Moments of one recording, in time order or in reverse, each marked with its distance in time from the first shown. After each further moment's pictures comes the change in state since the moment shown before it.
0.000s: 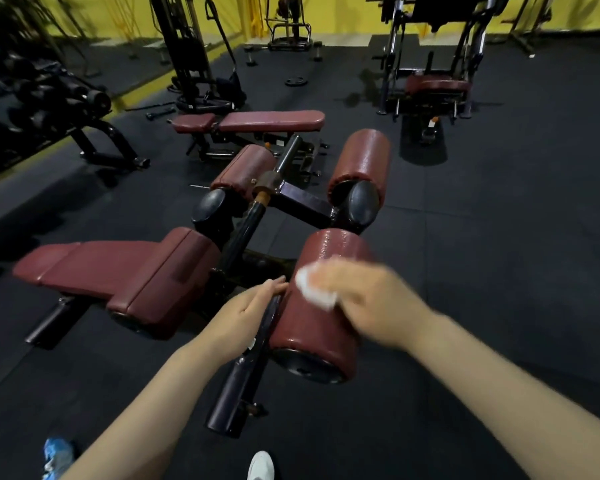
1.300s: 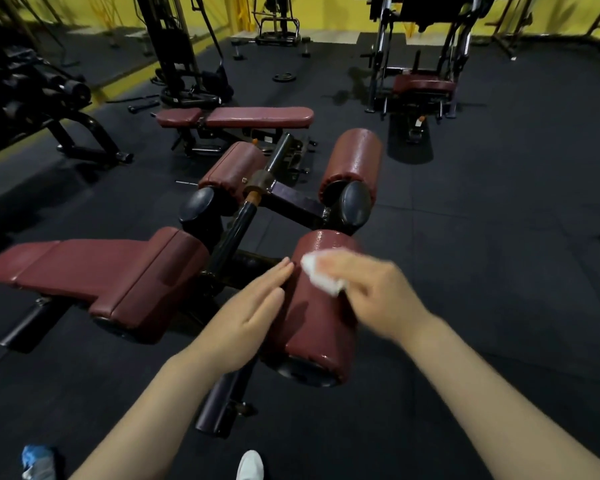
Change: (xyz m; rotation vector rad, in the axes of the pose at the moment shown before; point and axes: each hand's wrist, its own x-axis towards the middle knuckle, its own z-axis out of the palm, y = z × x) left_hand -0.006 0.017 0.007 0.081 0.018 0.248; right_hand 0.003 0.012 0.000 0.053 0.095 0.125
